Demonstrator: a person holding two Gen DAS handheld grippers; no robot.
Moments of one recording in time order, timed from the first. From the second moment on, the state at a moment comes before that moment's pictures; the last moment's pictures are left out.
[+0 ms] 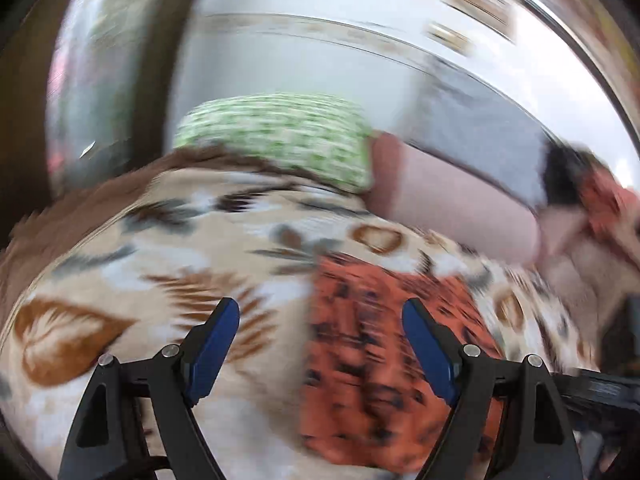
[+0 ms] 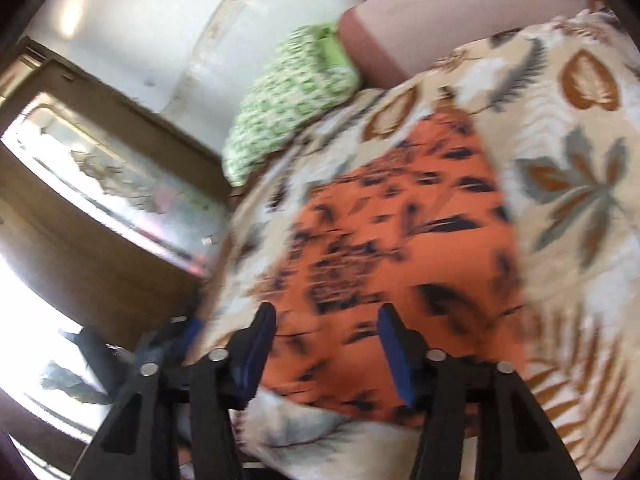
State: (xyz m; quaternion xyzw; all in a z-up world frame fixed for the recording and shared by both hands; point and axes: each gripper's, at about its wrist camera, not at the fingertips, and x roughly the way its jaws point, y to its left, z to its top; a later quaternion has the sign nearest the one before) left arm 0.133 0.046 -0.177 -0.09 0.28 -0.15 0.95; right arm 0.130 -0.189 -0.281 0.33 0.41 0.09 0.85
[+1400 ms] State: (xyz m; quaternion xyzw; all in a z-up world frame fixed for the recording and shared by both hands) left arm 0.167 0.019 -0.244 0.02 0.42 -0.10 0.90; right arm 0.330 -0.150 -0.326 0.27 0.55 0.16 0.77
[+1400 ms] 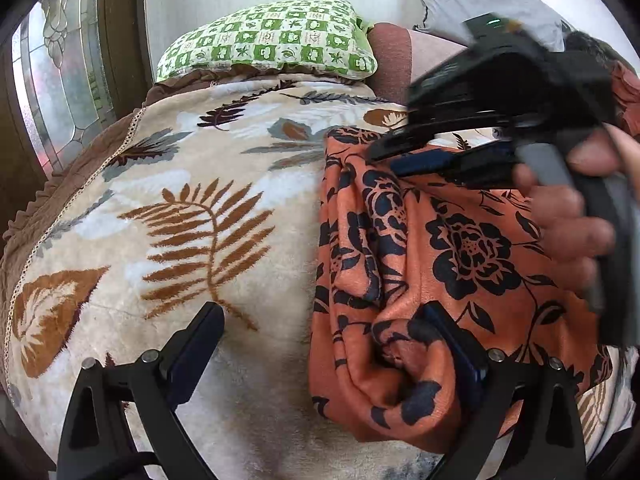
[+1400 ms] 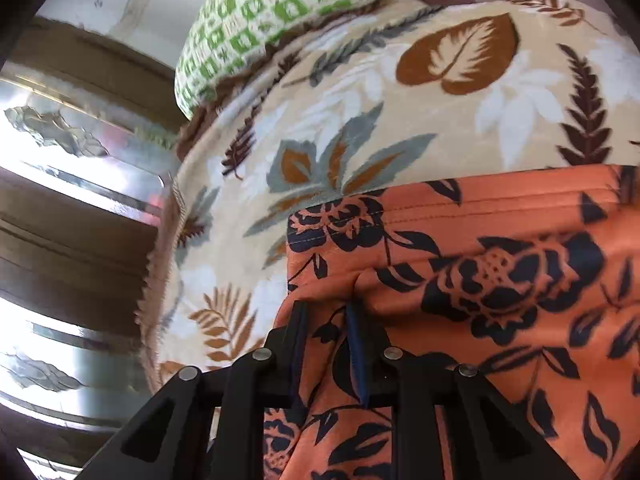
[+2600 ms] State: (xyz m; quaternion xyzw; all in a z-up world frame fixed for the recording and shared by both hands) left arm 0.149 0.004 -0.244 0.05 0.38 -0.04 0.92; right arm 0.098 -0.215 -0.282 0.19 0.45 0.08 0.87
